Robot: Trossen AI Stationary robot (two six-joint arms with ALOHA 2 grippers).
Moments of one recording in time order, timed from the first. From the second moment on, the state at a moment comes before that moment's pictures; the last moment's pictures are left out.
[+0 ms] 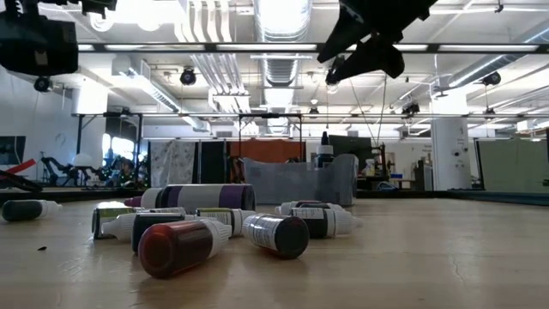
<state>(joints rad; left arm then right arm) -0.53 0.98 0.71 -0.33 0.01 -1.17 0.14 1.34 0.99 -0.32 0.39 0.64</state>
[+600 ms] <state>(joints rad) -0.53 1.28 1.12 -0.70 -0.01 -1.00 0.21 1.35 0.99 -0.32 0.37 0.69</state>
